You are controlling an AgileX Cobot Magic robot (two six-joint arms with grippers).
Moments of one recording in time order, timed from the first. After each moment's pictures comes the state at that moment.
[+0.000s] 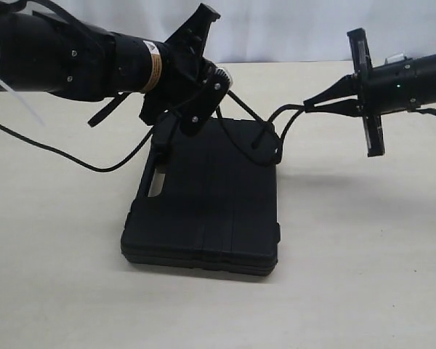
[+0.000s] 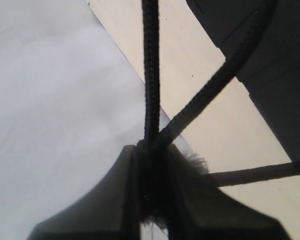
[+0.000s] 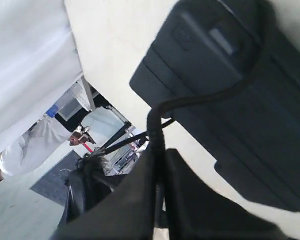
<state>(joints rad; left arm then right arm) -0.43 1.84 -1.20 1.56 -0.04 0.29 -0.16 1.92 -1.22 1.23 1.11 0.17</state>
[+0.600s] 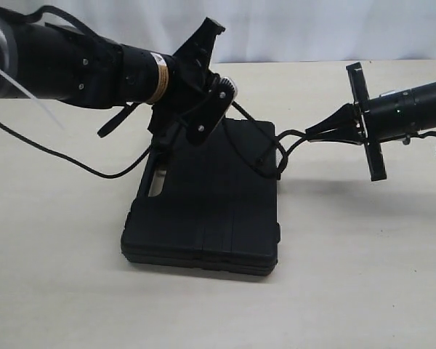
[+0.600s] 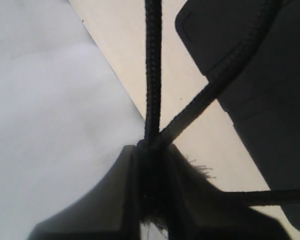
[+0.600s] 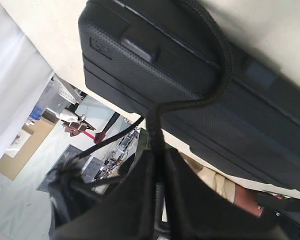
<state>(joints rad) -0.43 1.88 -1.20 1.51 -0.08 0.29 -0.20 2.04 -1.21 1.20 1.21 0.23</state>
